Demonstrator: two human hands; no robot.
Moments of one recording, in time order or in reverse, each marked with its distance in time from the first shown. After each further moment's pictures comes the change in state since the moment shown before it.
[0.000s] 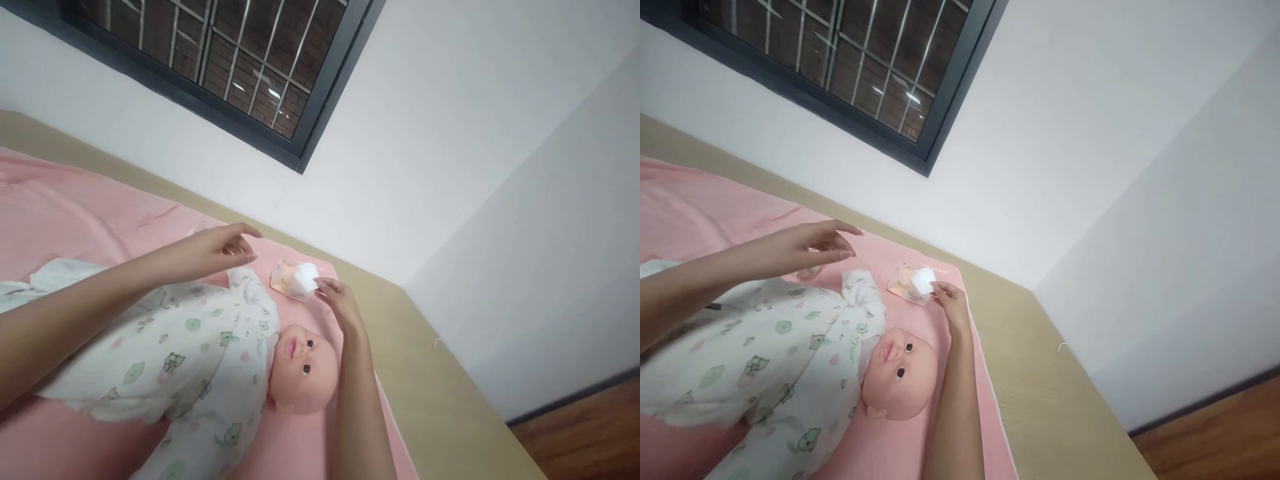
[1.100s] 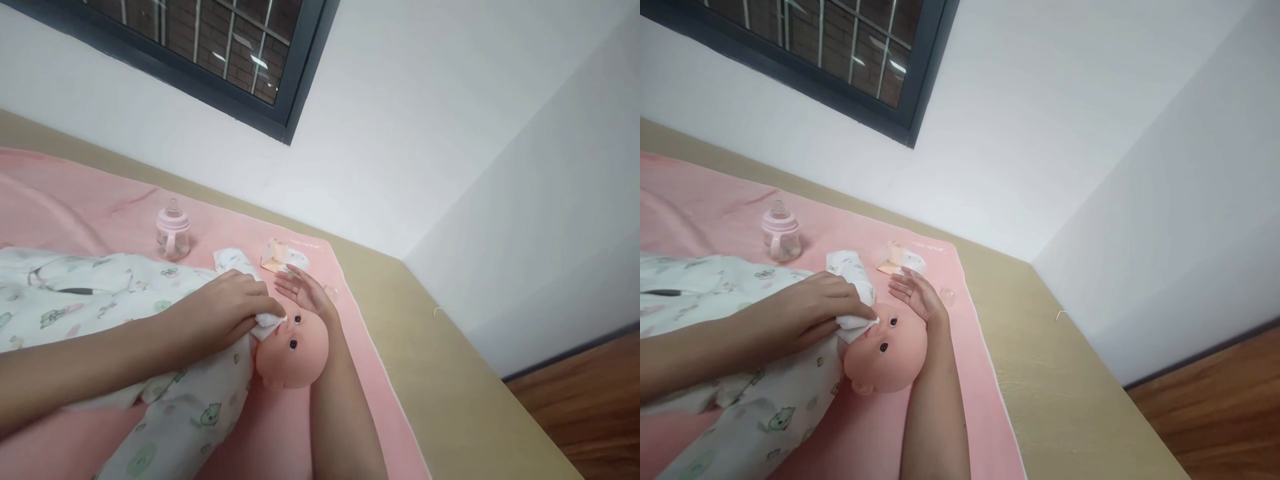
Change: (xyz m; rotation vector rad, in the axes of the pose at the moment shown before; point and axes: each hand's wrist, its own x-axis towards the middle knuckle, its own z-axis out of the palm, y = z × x) left_hand -0.038 0.019 0.092 0.338 -0.064 0.564; right_hand 0.010 0.075 0.011 0.549 -0.344 0.296
